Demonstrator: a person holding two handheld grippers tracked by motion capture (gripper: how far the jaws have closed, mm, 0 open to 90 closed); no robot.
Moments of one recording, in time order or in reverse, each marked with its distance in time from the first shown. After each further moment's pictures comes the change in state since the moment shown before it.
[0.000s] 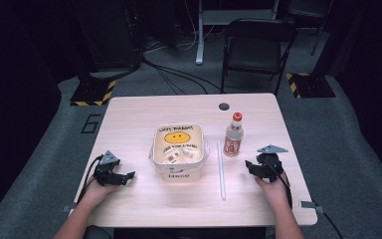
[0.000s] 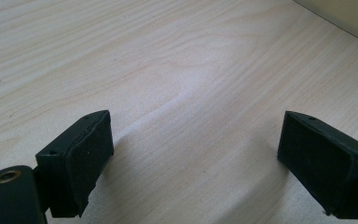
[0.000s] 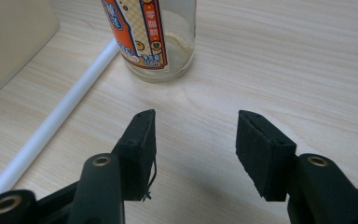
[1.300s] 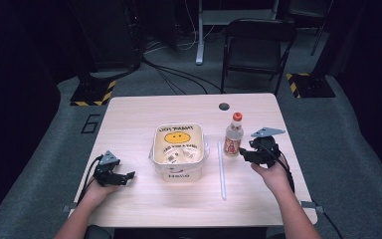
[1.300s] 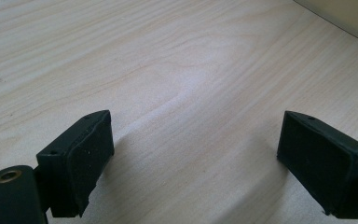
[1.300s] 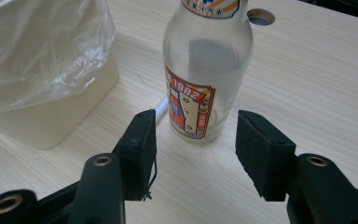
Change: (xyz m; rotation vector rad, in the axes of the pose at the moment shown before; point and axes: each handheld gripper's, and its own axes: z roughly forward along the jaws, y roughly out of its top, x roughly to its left) left arm 0.000 -0.001 0.000 -0.011 0.009 0.004; right arm 0.021 0.068 -0.036 -0.022 0.087 -0.121
